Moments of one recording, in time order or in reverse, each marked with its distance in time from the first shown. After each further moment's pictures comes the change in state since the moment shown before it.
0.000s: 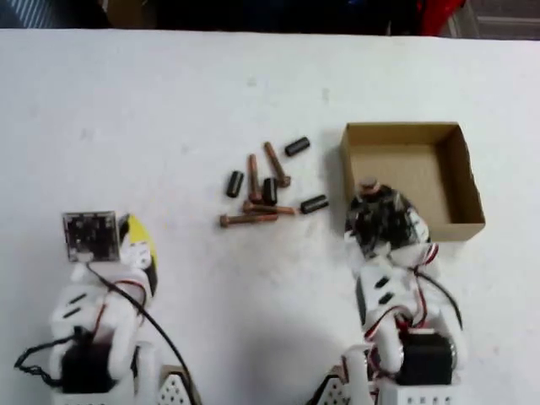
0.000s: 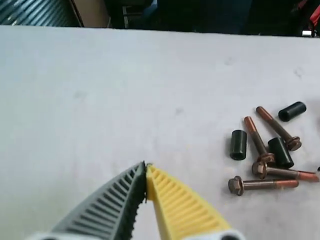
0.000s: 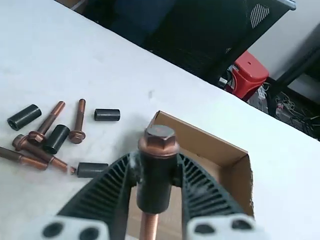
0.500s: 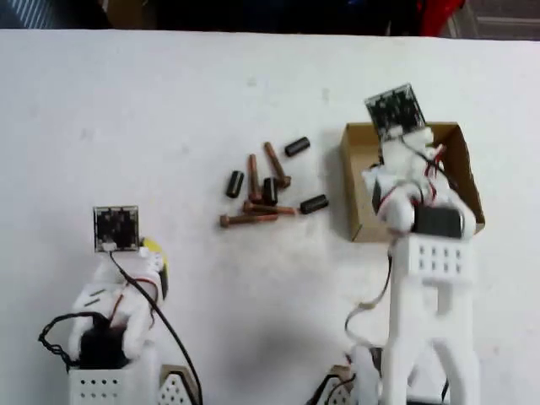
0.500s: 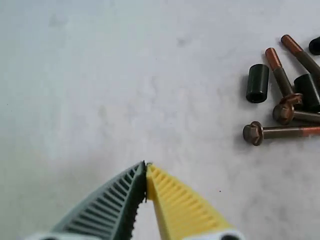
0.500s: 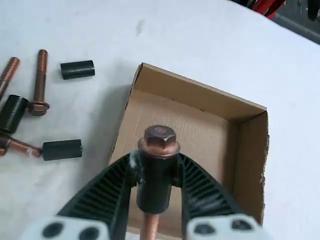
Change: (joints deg) left arm 0.0 0.2 12.2 -0.1 0.0; right arm 7.7 51.3 -21.7 -6.8 0.6
